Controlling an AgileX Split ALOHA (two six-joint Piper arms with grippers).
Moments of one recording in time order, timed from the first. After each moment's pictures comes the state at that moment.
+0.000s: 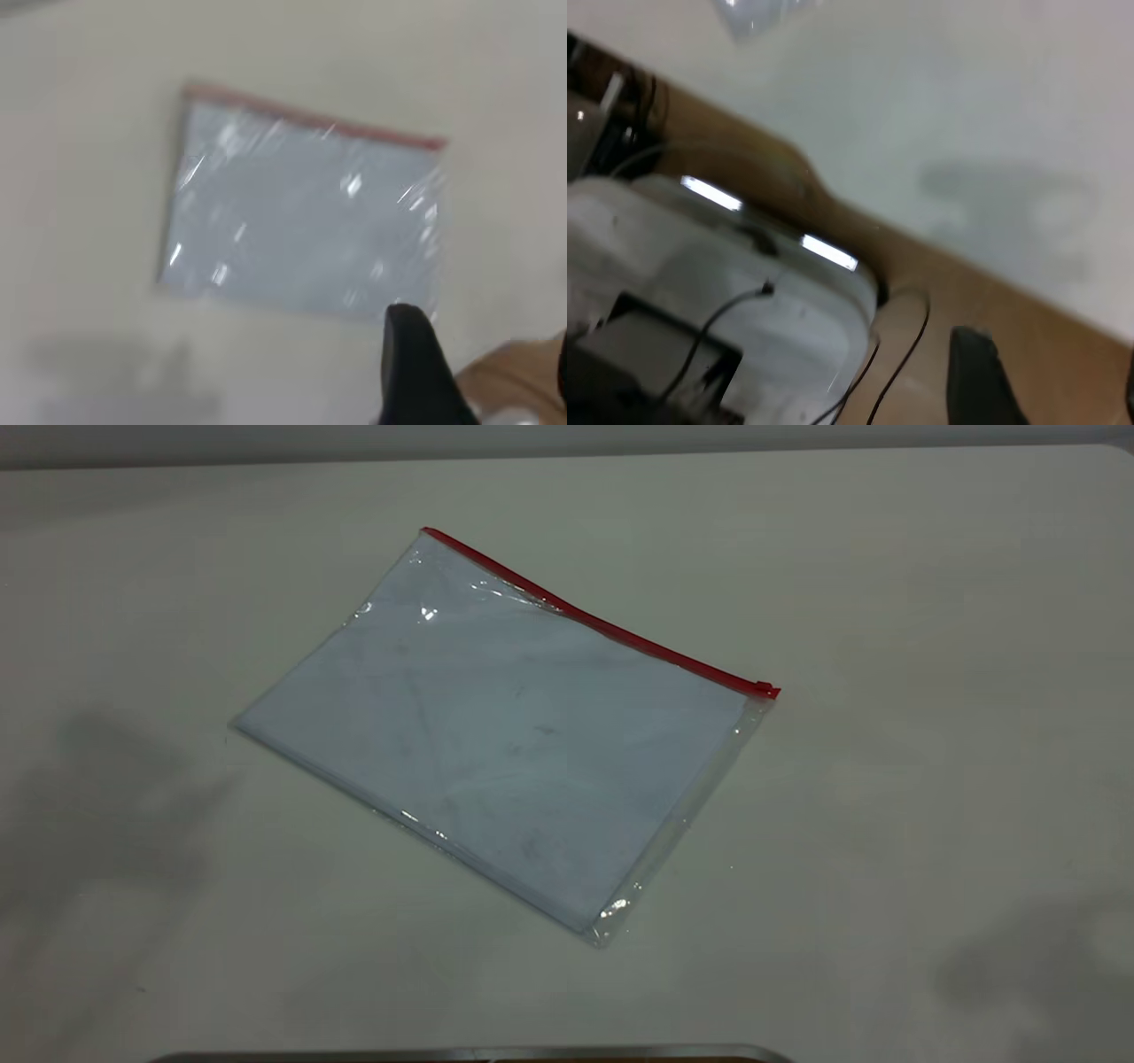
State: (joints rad) left arm 0.06 1.28 -1.40 -0.52 1.17 0.44; right arm 0.23 0.93 -0.81 0.19 1.23 -0.25
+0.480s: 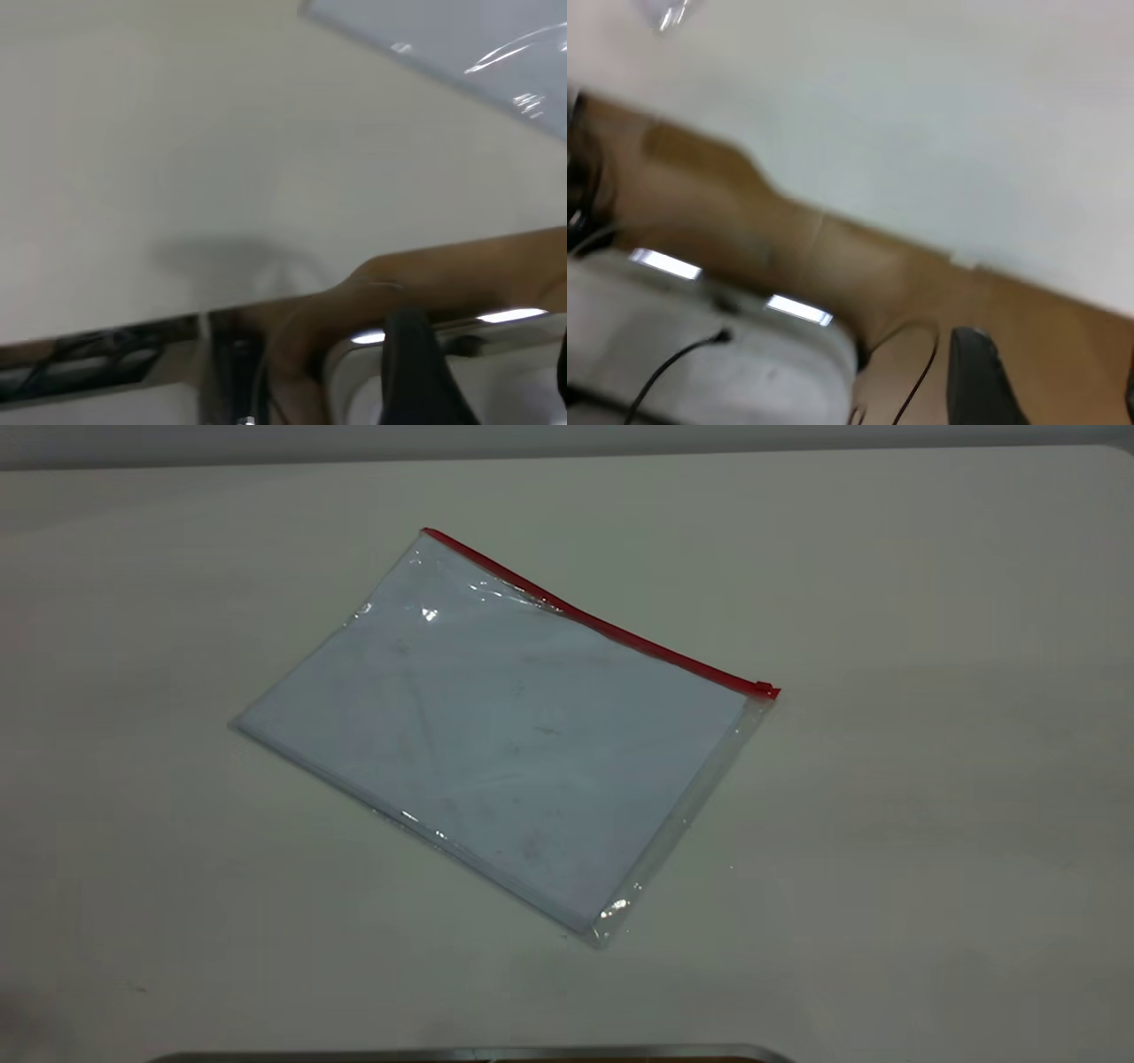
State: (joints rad) left arm 0.06 0.71 -0.82 -0.15 1.17 0.19; right arm 0.23 0.52 -0.49 0.09 1.11 -0.10
